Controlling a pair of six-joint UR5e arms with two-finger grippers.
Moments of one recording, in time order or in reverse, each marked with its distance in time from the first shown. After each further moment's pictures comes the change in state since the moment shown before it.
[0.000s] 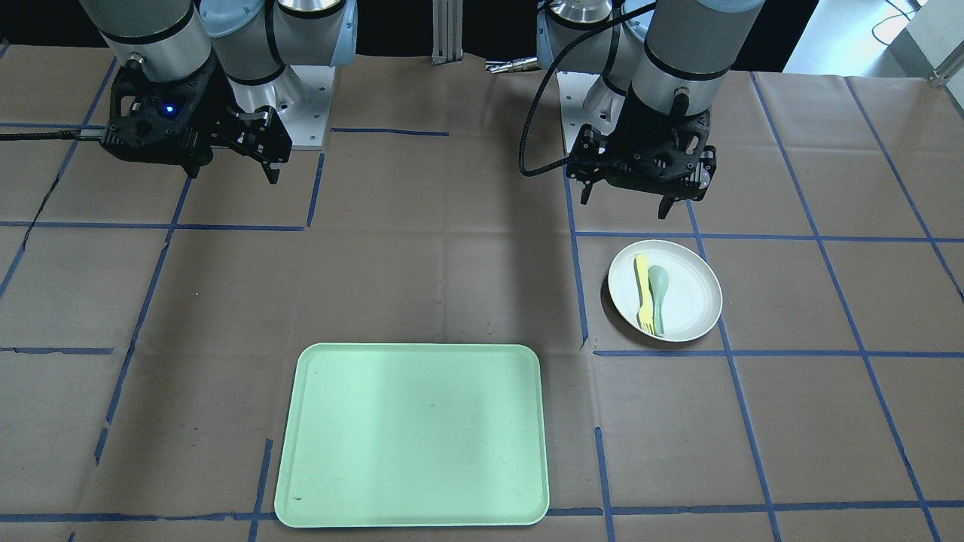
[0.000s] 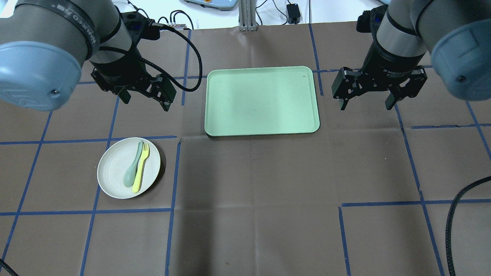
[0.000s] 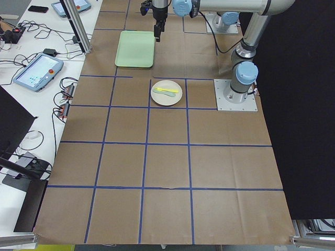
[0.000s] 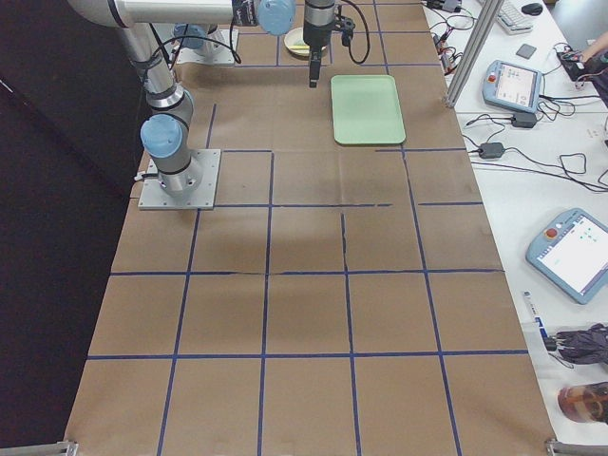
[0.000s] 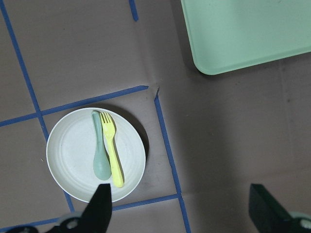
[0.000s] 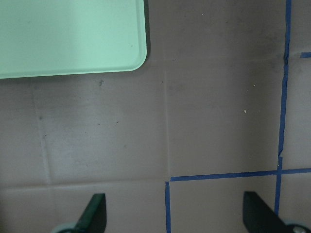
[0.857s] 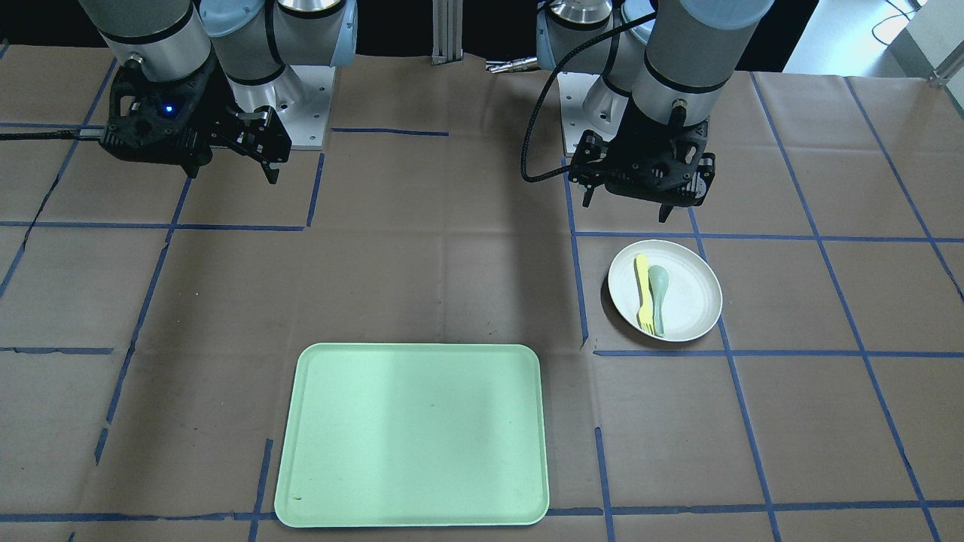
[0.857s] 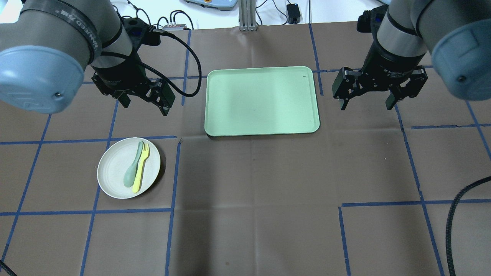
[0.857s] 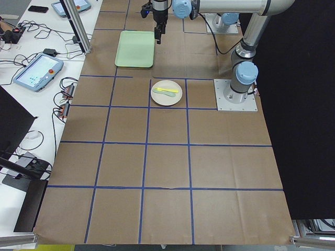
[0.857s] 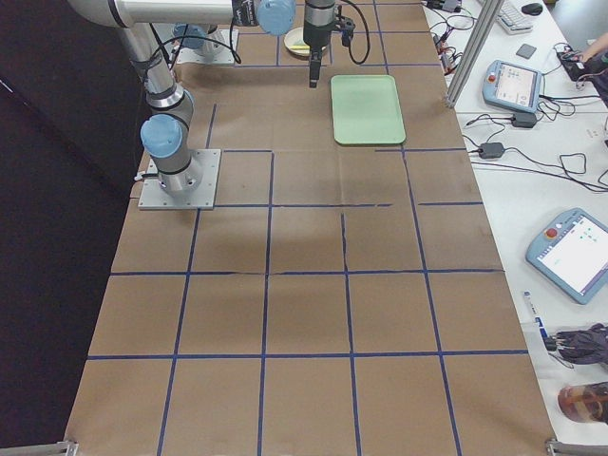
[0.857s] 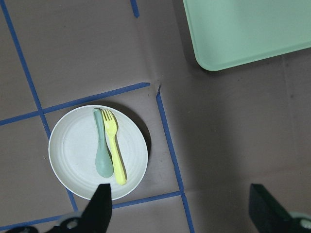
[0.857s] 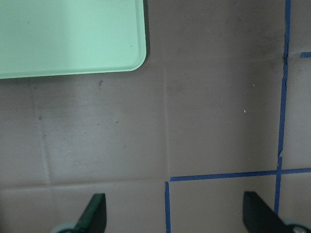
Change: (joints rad) left arm 0.017 -0.001 -0.040 0.004 0.007 0.058; right arm -0.001 0.000 0.000 0.000 0.000 0.000
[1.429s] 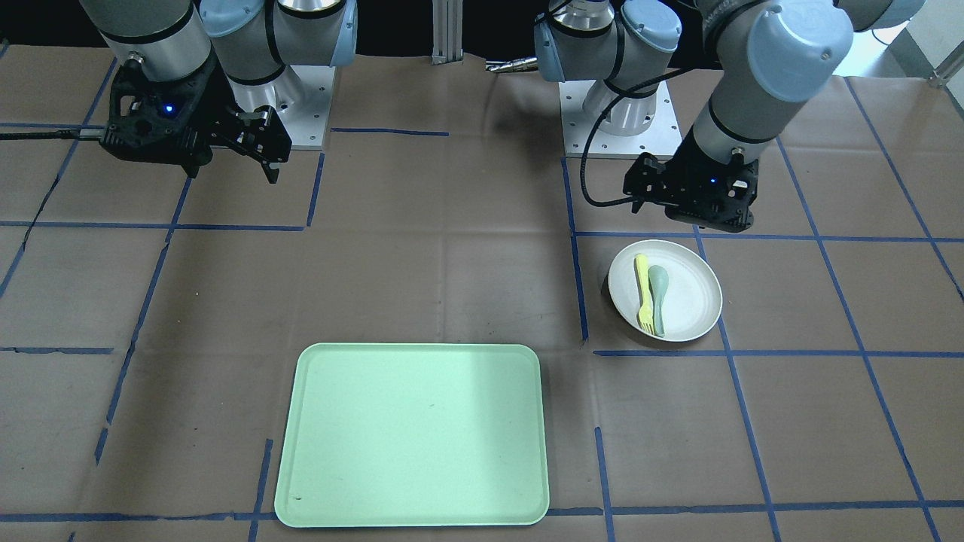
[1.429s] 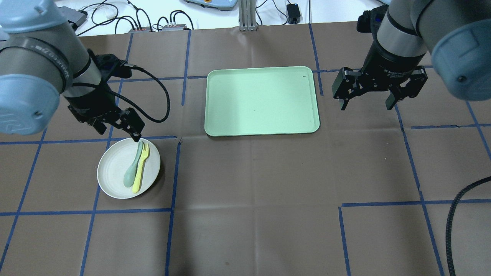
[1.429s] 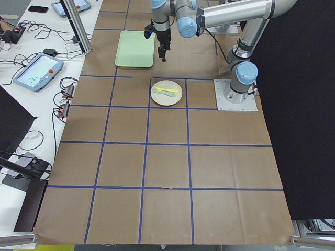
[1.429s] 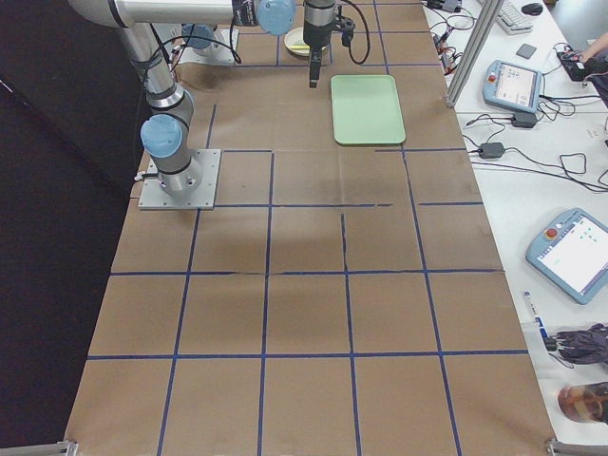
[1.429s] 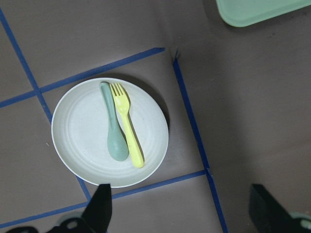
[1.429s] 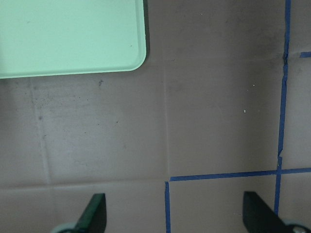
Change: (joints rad) left arm 0.208 0.040 -0.172 0.017 0.003 0.156; right arm 0.000 0.000 0.000 0.001 0.000 0.000
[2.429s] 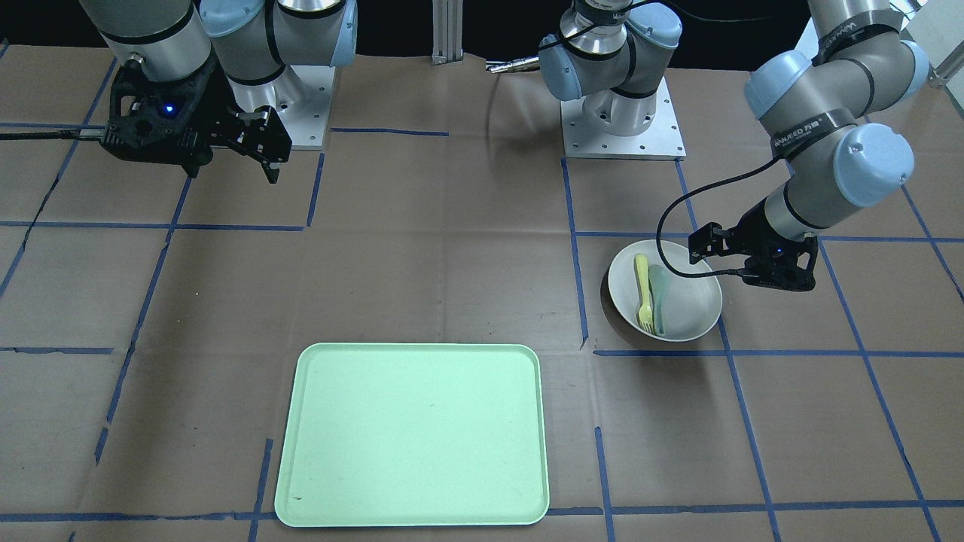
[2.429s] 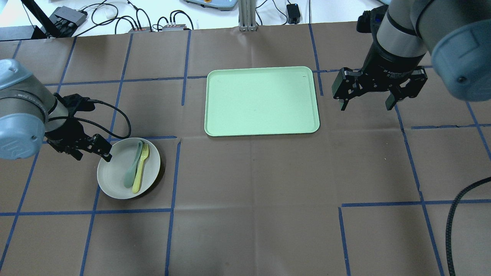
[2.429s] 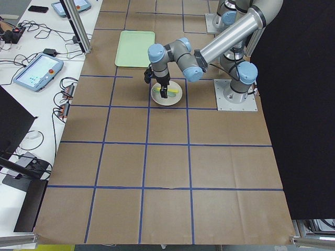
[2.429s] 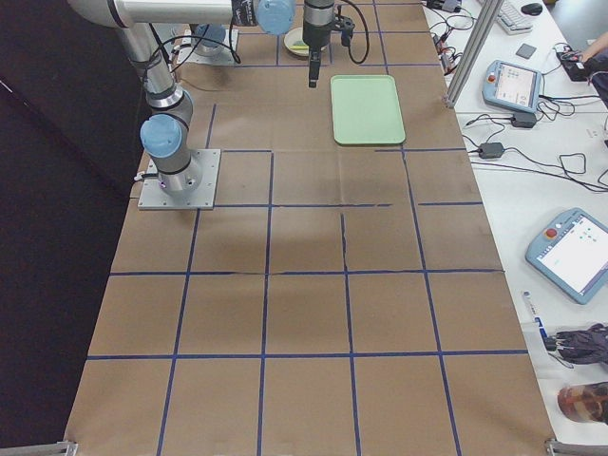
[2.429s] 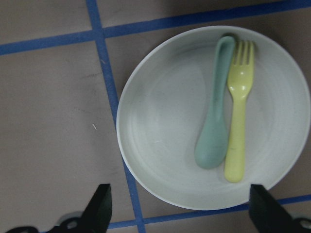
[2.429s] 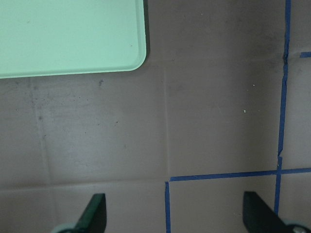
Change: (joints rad) left arm 0.297 -0.169 -0.176 0.286 -0.027 0.170; right arm 0.000 0.000 0.000 0.000 0.000 0.000
